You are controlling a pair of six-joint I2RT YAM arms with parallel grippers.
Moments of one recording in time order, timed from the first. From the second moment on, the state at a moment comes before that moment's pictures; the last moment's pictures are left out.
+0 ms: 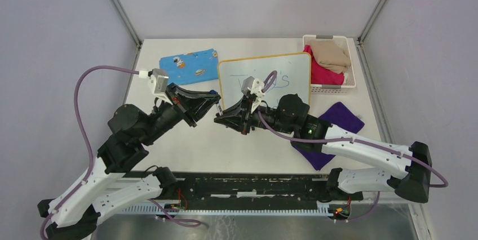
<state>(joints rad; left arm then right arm) -0.89 0.66 1.05 -0.22 0.03 -0.43 1.12 1.18 1.01 0.27 -0.23 0.18</state>
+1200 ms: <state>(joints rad) -0.91 0.59 0.98 -0.24 0.02 -0.46 1.11 1.18 1.03 0.35 -0.23 0.16</state>
